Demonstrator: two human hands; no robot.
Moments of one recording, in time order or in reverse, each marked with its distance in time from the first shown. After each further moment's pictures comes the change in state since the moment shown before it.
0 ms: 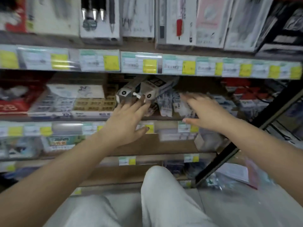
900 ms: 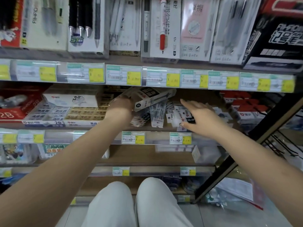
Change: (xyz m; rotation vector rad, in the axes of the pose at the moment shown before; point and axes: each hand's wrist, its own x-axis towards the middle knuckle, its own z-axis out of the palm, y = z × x) left_hand 0.081 -0.011 0.003 -0.053 -0.052 -0.493; right_hand 0.006 0.034 0.009 0.164 0.050 0.052
